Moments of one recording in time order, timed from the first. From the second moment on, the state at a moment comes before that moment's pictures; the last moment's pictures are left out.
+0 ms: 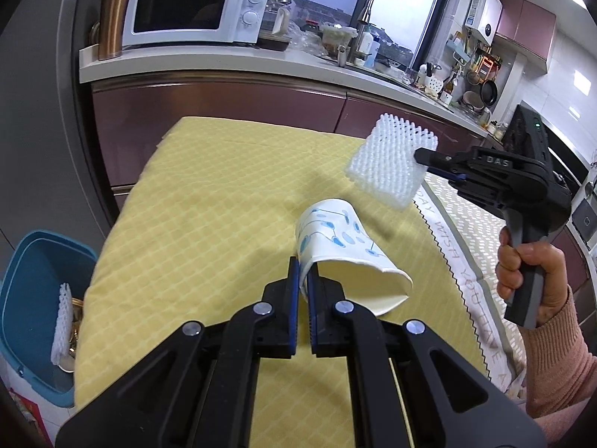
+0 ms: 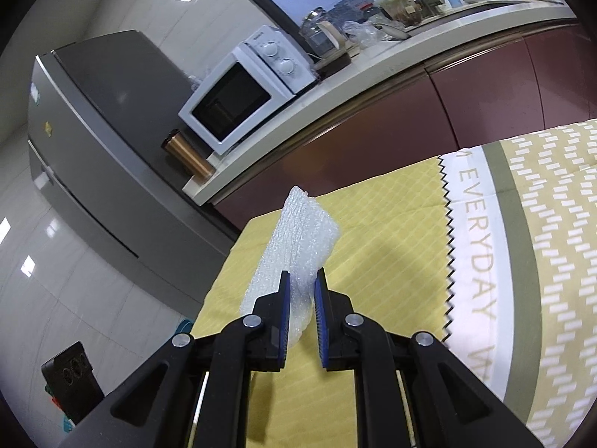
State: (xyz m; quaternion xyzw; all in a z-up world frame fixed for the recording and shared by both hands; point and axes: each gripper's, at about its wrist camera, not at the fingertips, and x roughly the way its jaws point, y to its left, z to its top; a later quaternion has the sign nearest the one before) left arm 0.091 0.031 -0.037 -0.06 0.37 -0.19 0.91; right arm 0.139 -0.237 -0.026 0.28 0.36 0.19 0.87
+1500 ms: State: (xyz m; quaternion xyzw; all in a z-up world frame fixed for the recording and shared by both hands) left arm 0.014 0.168 -0.011 -0.09 0.33 -0.07 0.94; right arm 0.109 -0.124 -0.017 0.24 0.39 0.32 0.83
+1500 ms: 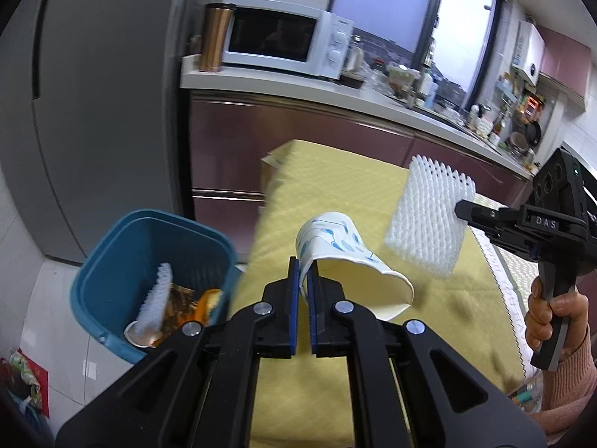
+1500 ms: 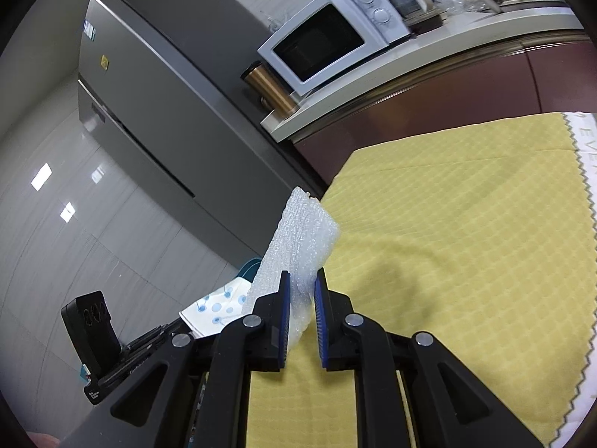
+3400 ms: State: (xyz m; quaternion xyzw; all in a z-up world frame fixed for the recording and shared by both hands) left arm 0.061 0.317 -0.108 -0.14 0.42 0.10 0.89; right arm 0.164 0.121 -0.077 0.04 0.51 0.37 0.77
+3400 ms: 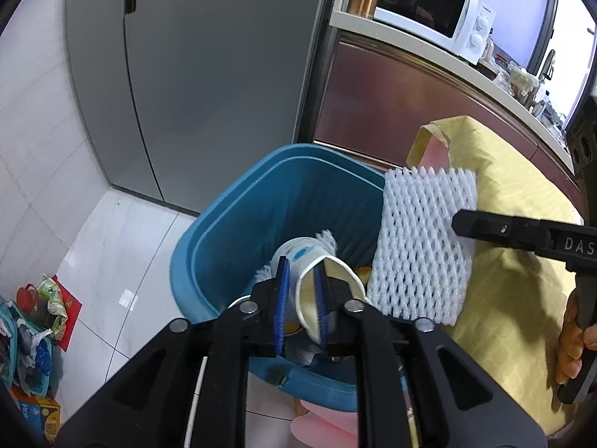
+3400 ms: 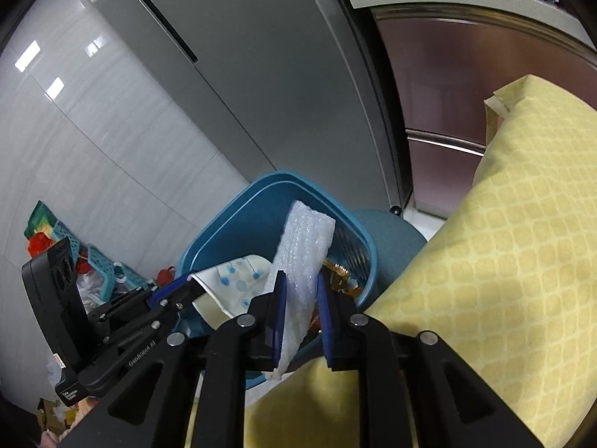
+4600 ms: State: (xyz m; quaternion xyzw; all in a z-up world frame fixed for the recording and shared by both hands) left arm -0.016 0.168 -0.008 -0.07 0.25 0.00 0.97; right arm 0.017 -0.062 0.013 0.02 0.25 0.20 0.95
